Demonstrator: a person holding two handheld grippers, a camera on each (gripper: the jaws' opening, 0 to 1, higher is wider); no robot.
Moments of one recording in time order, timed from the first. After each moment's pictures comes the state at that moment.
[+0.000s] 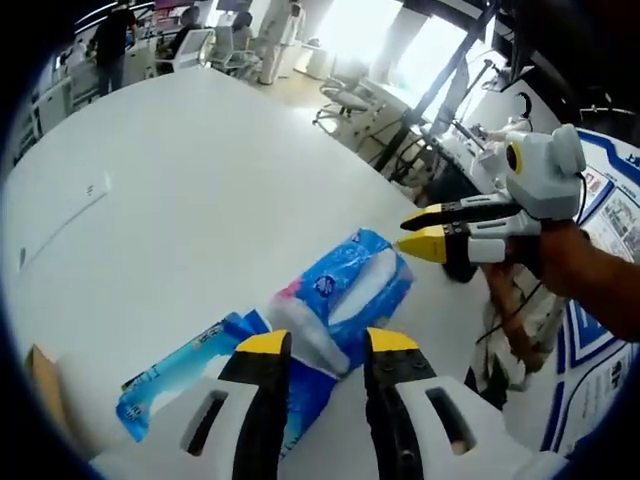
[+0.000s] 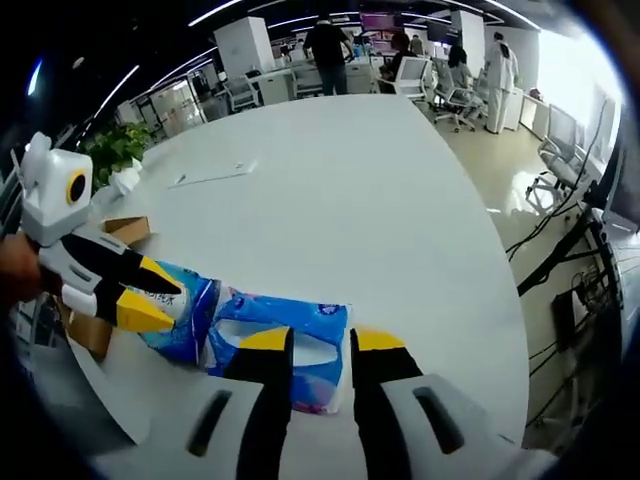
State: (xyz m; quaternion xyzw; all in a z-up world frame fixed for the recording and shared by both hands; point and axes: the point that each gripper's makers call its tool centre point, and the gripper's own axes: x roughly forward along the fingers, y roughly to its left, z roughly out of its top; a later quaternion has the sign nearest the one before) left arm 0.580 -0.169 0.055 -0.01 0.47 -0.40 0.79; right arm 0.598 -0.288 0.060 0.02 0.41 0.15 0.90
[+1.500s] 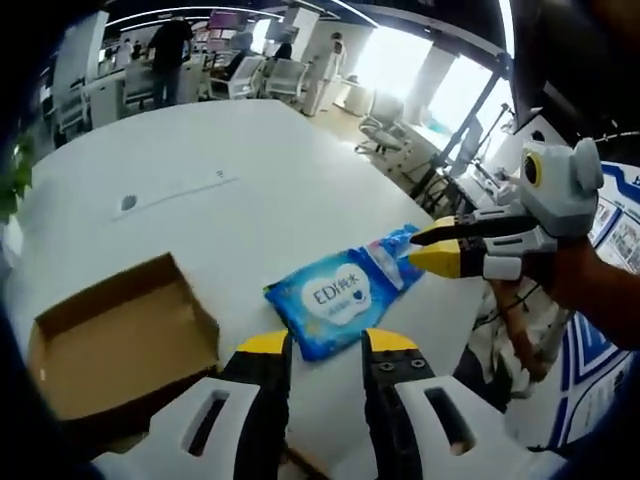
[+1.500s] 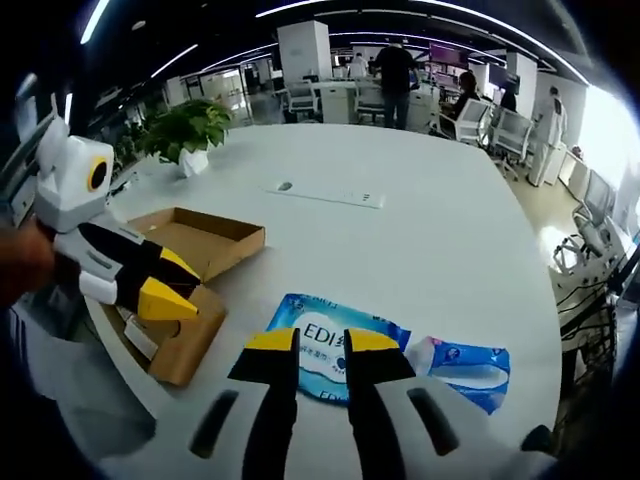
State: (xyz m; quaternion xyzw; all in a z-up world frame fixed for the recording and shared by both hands) left arm 0.527 0.041 0.113 -0.05 0.43 -0.32 0.84; right arm 0.557 -0.068 0.124 -0.05 0.37 0.24 0.89
